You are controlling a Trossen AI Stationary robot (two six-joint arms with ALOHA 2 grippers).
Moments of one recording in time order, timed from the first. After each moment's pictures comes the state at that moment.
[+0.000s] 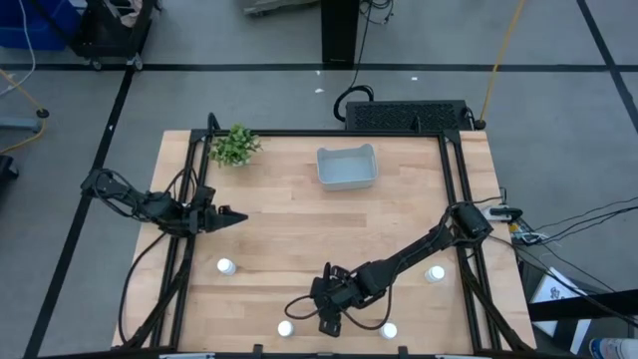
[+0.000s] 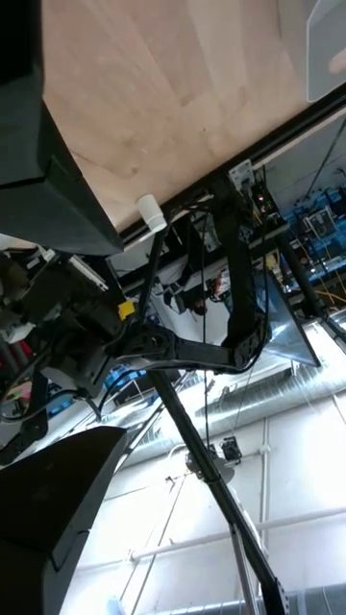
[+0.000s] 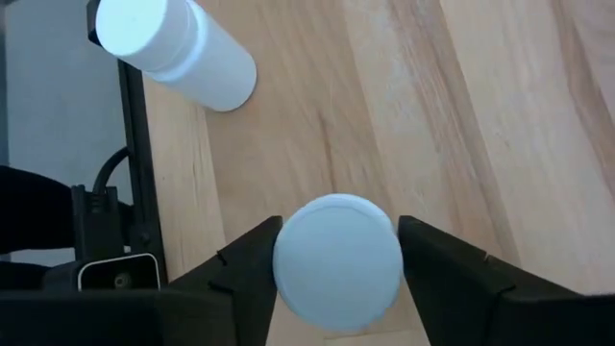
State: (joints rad) left arm -0.40 0.16 0.08 0.26 -0.32 -1.06; right arm 0.49 2.11 1.56 -0.45 0.05 0.77
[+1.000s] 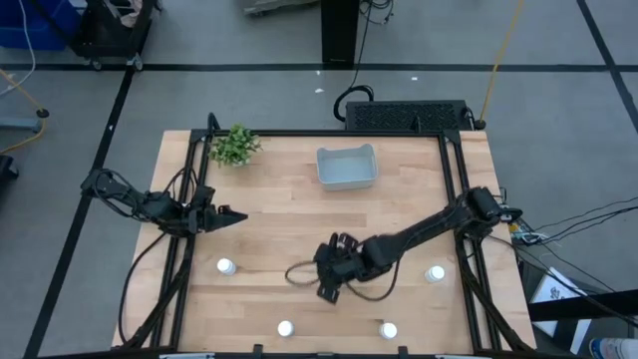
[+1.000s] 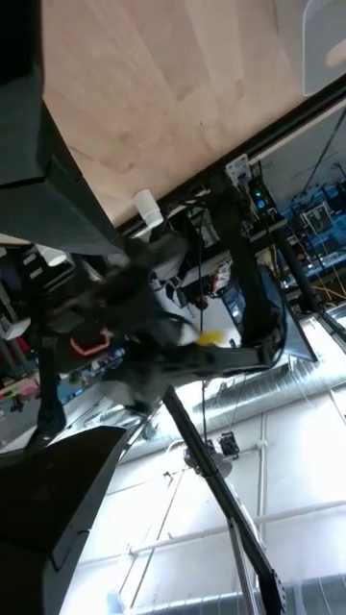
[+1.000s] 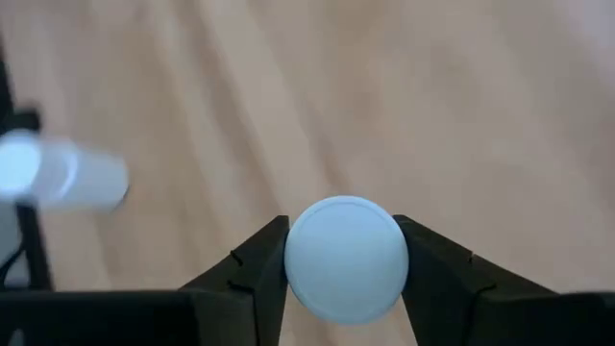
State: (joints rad) left arm -0.40 0.17 0.08 0.28 -0.32 -1.05; right arm 0.37 1.93 1.56 -0.69 0.27 0.76
